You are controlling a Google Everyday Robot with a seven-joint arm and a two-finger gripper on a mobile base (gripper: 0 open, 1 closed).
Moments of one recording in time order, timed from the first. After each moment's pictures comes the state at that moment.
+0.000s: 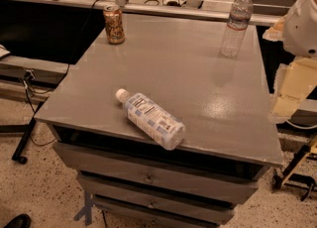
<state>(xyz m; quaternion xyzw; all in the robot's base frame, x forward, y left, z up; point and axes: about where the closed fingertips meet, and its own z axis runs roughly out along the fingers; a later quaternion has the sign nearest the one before) 0.438 -0.217 0.976 -0.60 0.78 -0.03 0.16</state>
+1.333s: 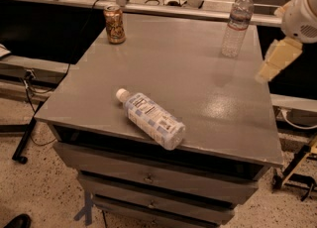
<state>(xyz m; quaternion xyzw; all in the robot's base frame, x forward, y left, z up) 0.564 -0.275 0.959 -0.53 0.80 -0.09 0.27</state>
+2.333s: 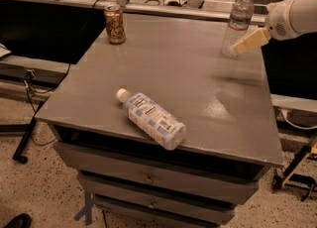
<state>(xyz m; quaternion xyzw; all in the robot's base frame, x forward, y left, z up) 0.705 -0.290 0.932 -0.39 0.80 0.00 0.46</state>
